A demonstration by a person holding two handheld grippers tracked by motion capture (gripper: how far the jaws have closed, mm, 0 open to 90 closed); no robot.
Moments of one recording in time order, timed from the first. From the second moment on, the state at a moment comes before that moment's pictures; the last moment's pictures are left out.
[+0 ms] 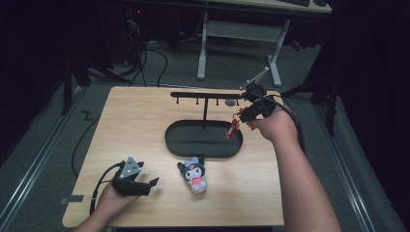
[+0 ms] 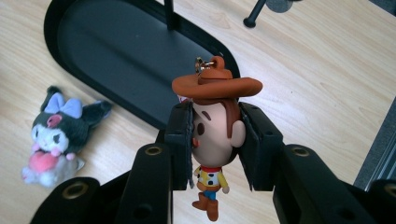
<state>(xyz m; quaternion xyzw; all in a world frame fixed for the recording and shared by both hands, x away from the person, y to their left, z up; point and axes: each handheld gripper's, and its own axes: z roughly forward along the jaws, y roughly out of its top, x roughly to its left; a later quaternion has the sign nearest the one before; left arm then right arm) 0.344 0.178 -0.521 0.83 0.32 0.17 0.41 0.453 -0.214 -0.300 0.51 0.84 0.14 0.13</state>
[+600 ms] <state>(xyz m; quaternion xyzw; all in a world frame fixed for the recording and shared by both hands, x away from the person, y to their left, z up) 0.344 0.178 -0.521 0.83 0.32 0.17 0.41 0.481 -0.211 -0.293 0.52 0.83 0.15 0.14</state>
